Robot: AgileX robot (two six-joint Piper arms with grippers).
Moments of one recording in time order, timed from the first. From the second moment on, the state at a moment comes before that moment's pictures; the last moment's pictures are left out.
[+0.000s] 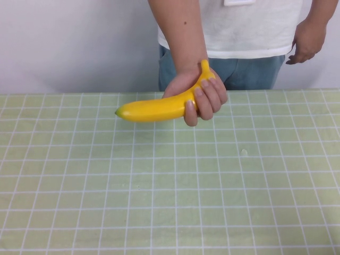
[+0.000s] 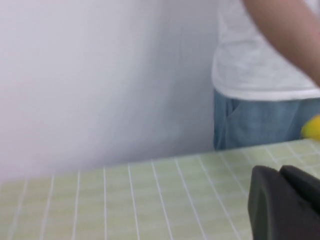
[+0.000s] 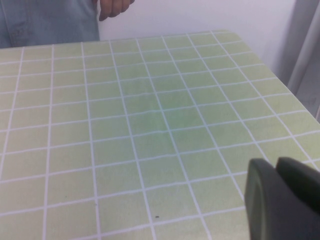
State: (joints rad) right arm -0.09 -0.01 0.02 -0.29 0.39 0.31; left arm -0.23 0.28 -0.33 0.03 0.24 0.09
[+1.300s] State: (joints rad) right arm -0.09 -0.01 0.02 -0.29 0.39 0.31; left arm -0.16 -0.01 0.02 -0.01 0.36 -0.11
